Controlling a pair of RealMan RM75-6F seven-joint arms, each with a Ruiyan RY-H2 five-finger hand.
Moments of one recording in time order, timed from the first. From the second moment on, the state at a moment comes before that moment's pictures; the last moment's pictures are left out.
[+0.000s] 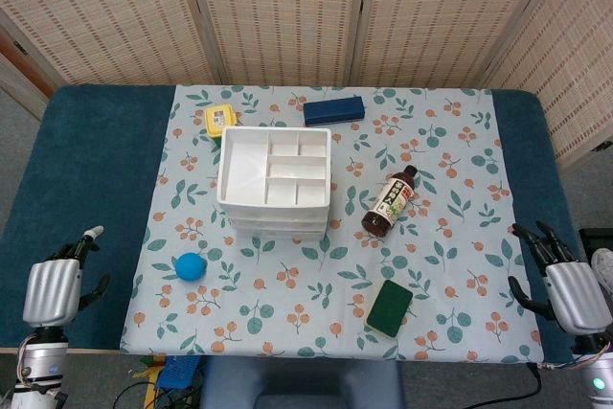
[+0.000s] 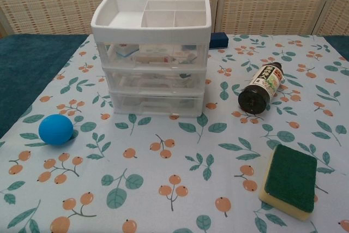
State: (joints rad) left arm -0.15 -1.26 -0.11 -1.80 1.38 1.51 0.38; right arm 0.08 -1.07 0.02 -1.61 -1.60 1.52 0.18
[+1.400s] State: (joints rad) left arm -0.35 -1.30 -0.09 -1.94 1.53 1.19 -0.24; right arm 0.07 -1.05 0.04 -1.62 -1.61 1.56 0.18
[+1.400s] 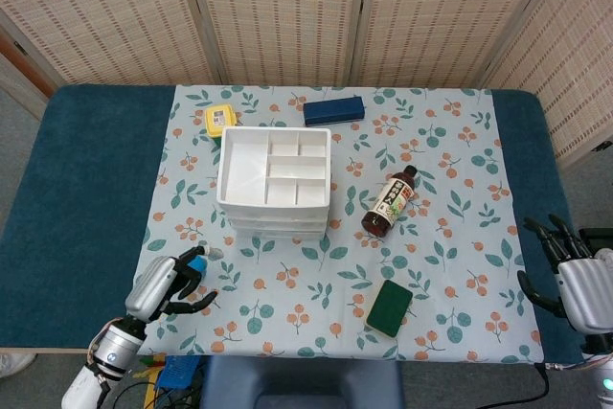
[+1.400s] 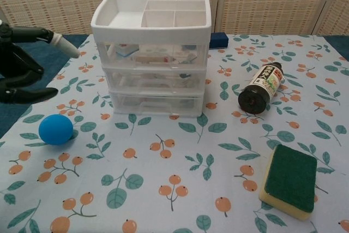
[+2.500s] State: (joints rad) left arm -0.58 -1.73 -0.24 -1.73 0.91 0.75 -0.64; right arm 0.07 -1.05 0.04 -1.64 -1.61 1.54 0.16
